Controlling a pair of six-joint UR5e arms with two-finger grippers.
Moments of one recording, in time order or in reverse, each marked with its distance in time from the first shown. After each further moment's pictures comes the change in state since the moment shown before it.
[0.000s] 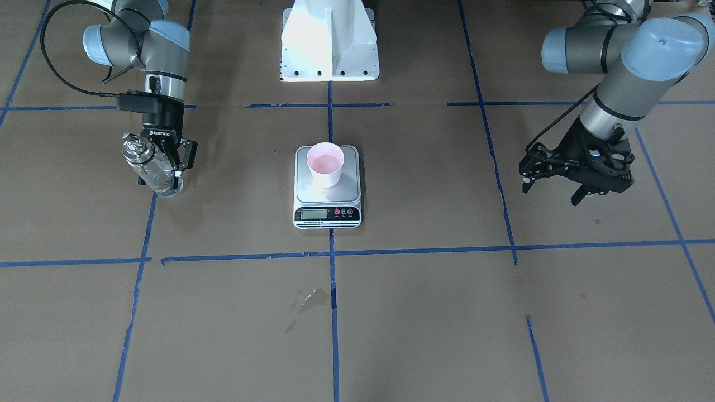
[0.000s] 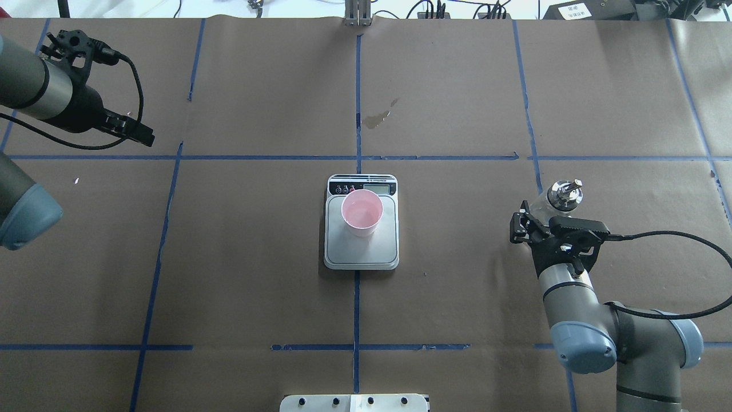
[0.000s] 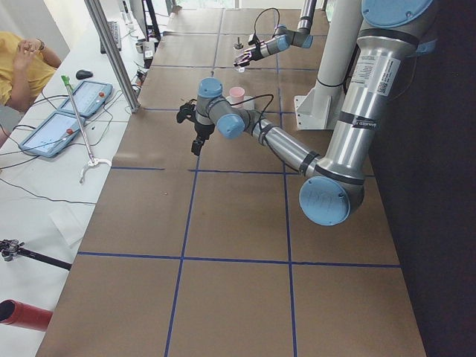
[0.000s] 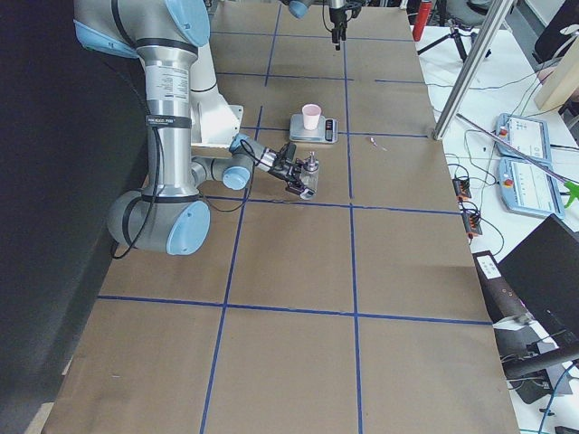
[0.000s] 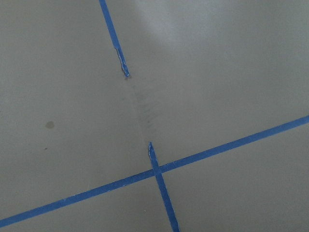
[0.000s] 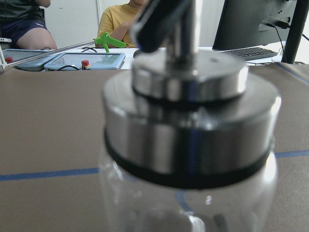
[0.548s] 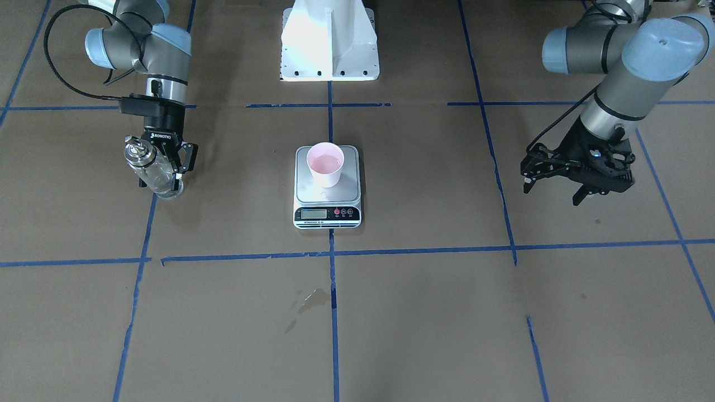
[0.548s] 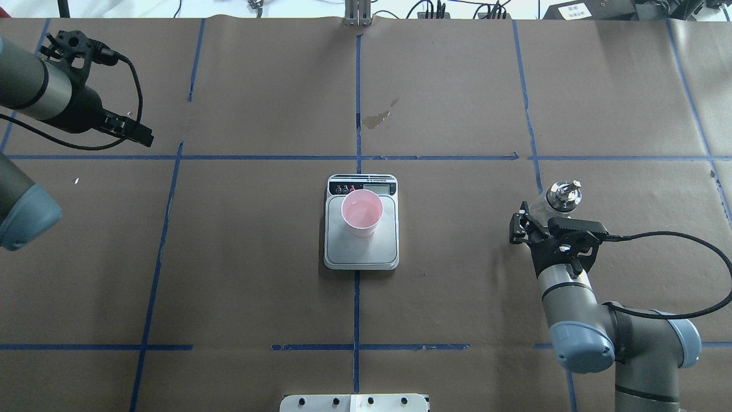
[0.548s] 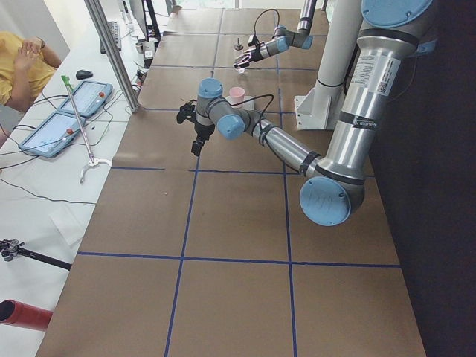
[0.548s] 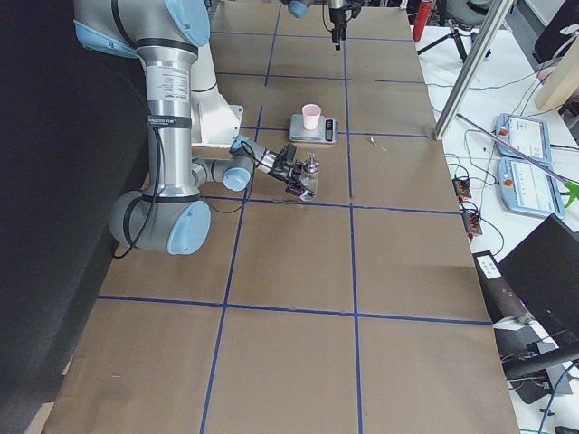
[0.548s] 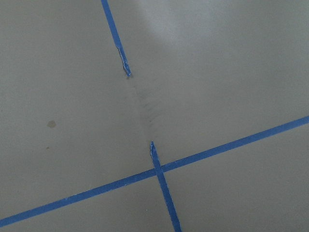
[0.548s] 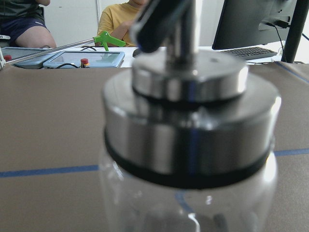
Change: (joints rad) left arm 0.000 0.003 0.000 0.000 0.003 0.000; right arm -0.001 0.003 -0.009 0.001 0.000 0.001
